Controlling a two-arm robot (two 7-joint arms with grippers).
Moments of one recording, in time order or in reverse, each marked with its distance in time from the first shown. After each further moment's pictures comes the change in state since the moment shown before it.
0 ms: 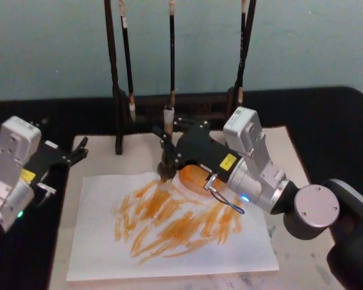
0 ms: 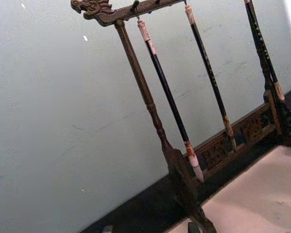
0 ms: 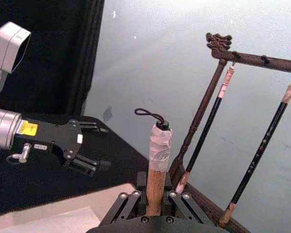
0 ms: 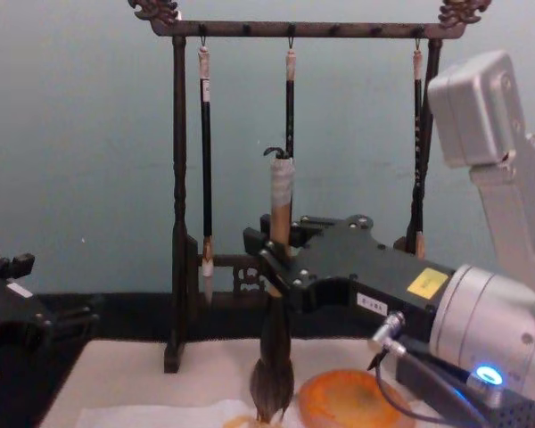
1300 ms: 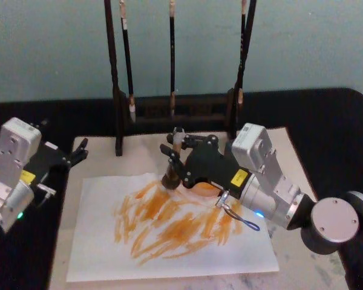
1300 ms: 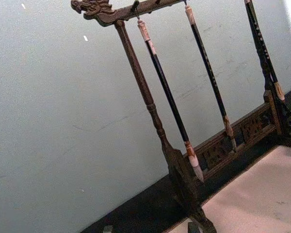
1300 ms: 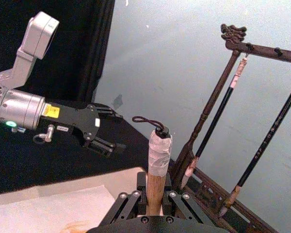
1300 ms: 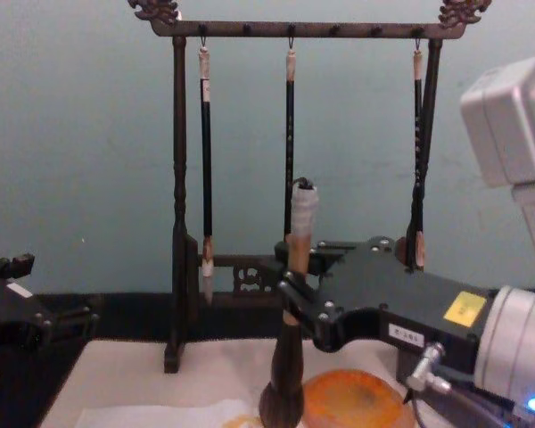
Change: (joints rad) left arm 0.000 0.000 0.000 0.000 0.000 0.000 0.000; right arm -0.108 0.031 0.078 -0.127 -0.064 0.073 0.068
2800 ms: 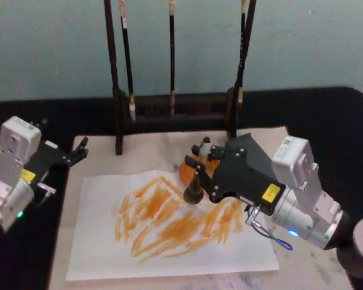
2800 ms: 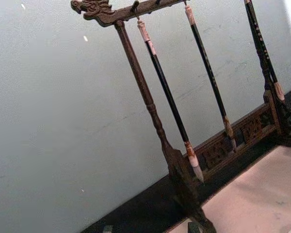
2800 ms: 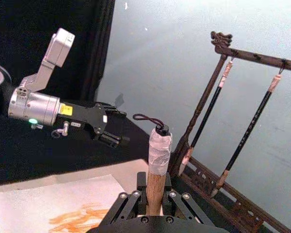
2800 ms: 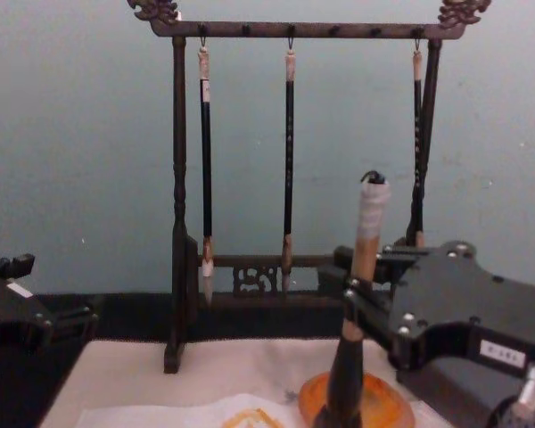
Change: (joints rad) left arm 0.000 0.000 0.000 0.000 0.000 0.000 0.000; right arm -0.166 0.098 0.097 -0.205 0.033 0.049 0.027
